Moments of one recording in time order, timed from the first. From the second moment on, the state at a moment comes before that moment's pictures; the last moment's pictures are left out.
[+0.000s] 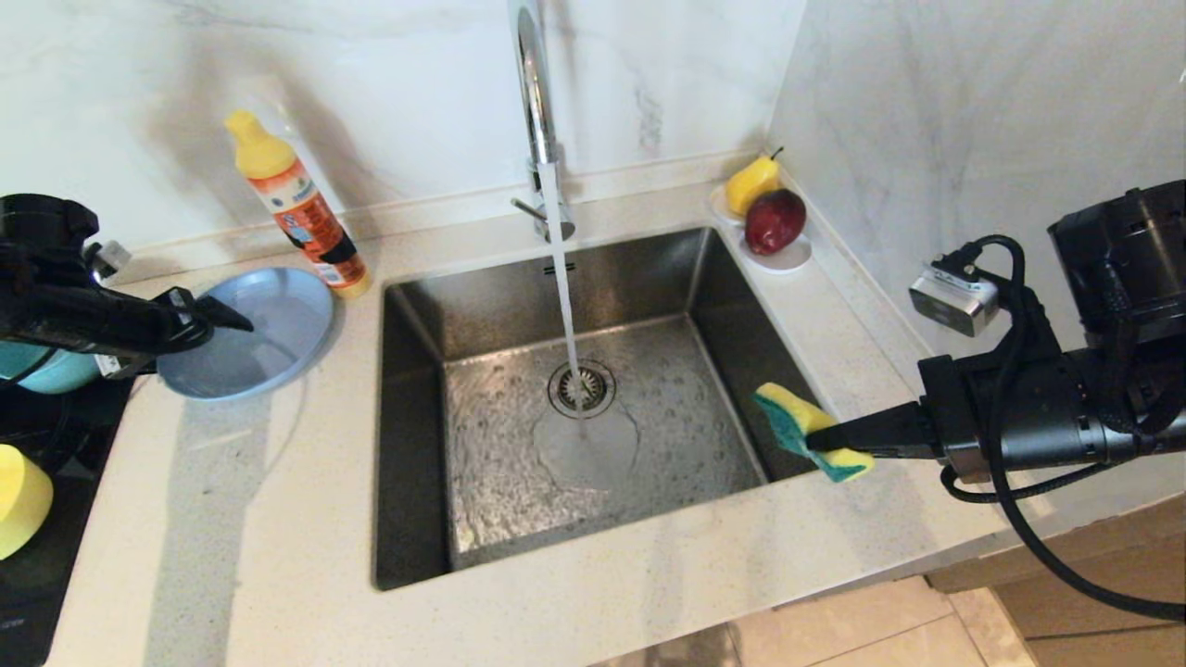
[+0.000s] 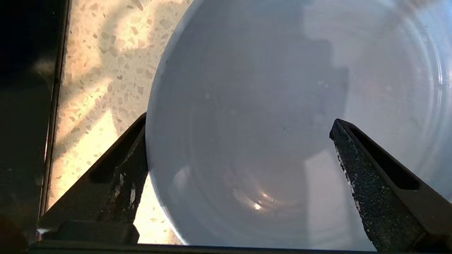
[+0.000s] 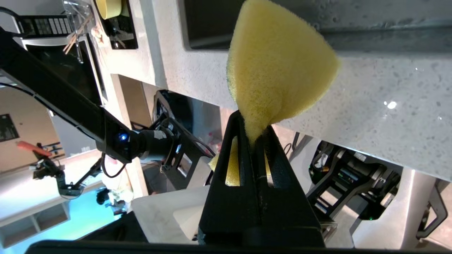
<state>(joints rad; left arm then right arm) 0.43 2.15 -1.88 0.41 -0.28 -0.27 0.38 1.49 -1.15 0.26 0.64 0.45</state>
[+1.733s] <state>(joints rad) 0.42 2.11 -1.88 0.53 -0.18 -0.19 0.37 1.48 -1.14 0.26 0.64 0.44</state>
